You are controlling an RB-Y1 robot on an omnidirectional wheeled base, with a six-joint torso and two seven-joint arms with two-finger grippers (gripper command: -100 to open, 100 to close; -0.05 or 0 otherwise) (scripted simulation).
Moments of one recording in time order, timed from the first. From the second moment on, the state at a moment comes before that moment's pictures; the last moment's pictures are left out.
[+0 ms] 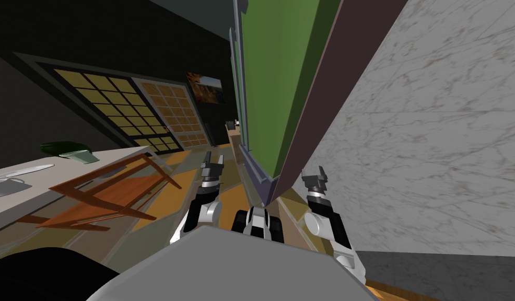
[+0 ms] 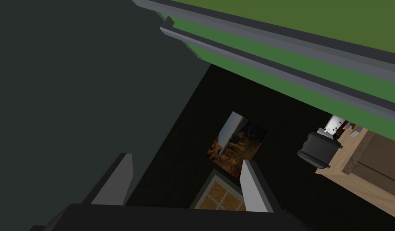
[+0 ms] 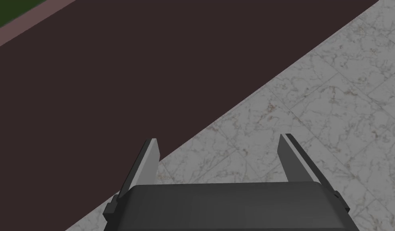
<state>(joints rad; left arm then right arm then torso) 0.51 0.00 -0.03 -2.24 0.10 -0.52 0.13 0.36 -0.18 -0.01 -1.99 -0.44 -0.36 -0.17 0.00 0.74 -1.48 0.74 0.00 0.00</state>
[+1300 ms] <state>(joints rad) 0.51 0.00 -0.03 -2.24 0.10 -0.52 0.13 0.30 -0.21 0.03 -1.80 -0.81 -0.14 -0.19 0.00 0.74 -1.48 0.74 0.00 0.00</state>
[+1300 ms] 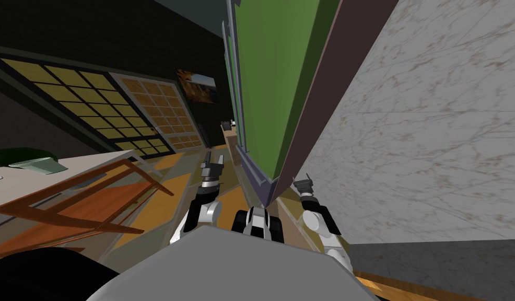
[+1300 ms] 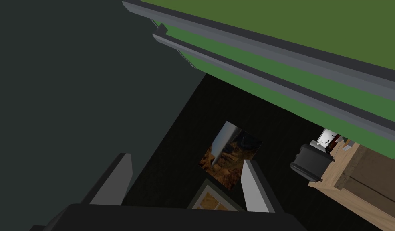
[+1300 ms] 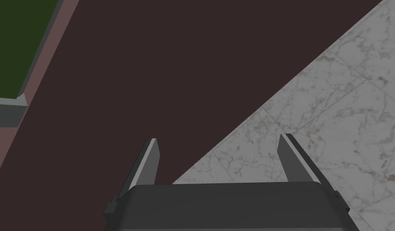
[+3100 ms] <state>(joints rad) 0.51 0.00 -0.03 -2.24 0.10 -0.52 0.13 0.22 -0.23 0.06 -1.52 -1.28 0.17 -0.24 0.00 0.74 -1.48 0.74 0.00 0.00</state>
